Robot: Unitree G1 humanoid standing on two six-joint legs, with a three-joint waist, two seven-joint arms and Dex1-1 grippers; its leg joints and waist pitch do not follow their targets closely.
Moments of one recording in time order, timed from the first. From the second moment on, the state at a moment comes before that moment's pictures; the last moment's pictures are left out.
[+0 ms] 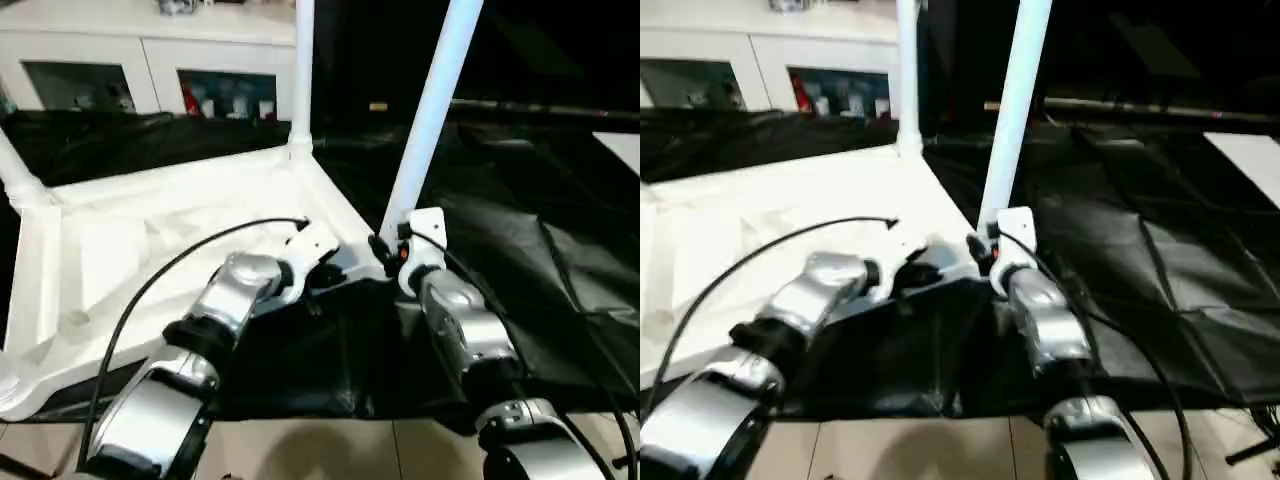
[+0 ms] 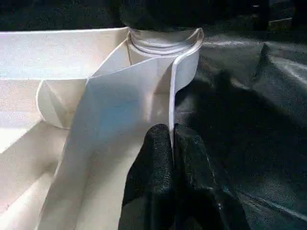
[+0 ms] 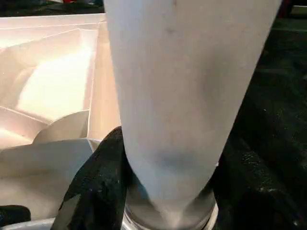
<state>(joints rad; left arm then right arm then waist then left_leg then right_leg) -0.76 0.13 -0.24 0.89 0.11 0.08 -0.78 -0.56 -0.04 -0.01 0.68 0.07 0.13 0.19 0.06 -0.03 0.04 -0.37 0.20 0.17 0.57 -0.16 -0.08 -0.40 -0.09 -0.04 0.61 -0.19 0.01</state>
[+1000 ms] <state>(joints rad) -0.67 0.26 -0.17 0.69 -0.05 0.05 -1.04 -0.28 -0.21 0.09 0.12 0.19 0.25 0.58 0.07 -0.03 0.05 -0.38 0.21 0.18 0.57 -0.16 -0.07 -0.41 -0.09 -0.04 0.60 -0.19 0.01</state>
